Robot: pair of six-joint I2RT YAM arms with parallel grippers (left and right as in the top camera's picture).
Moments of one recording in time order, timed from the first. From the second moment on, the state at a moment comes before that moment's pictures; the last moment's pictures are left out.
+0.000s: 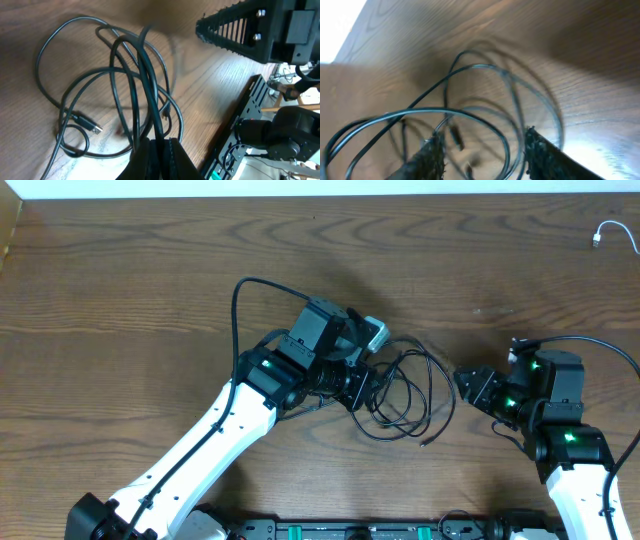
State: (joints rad) left arm -0.63 1.41 1.11 -0.63 0.56 -0.19; right arm -0.01 0.95 0.59 -0.51 -0.42 0.58
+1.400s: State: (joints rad) left arm -0.59 1.32 1.11 -0.64 0.73 0.12; right arm 0.25 1.08 0.61 -0.56 -0.41 0.78
